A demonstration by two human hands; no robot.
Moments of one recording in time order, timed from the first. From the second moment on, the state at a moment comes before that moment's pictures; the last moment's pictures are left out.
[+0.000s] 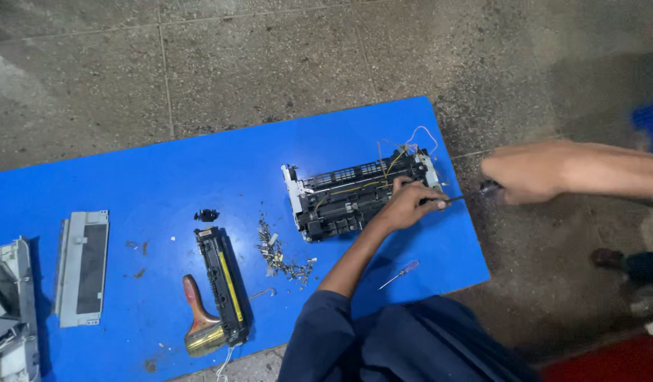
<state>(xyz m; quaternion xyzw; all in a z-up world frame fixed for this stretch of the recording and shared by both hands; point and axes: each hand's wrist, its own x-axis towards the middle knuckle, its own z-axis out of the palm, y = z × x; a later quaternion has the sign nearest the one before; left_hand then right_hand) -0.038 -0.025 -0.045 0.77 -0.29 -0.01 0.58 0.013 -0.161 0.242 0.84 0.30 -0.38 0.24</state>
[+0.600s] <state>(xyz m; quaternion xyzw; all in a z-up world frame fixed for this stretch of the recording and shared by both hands) -0.038 -0.027 -0.047 0.78 -0.26 0.02 0.57 0.034 -0.146 0.273 0.84 0.26 -0.39 0.28</state>
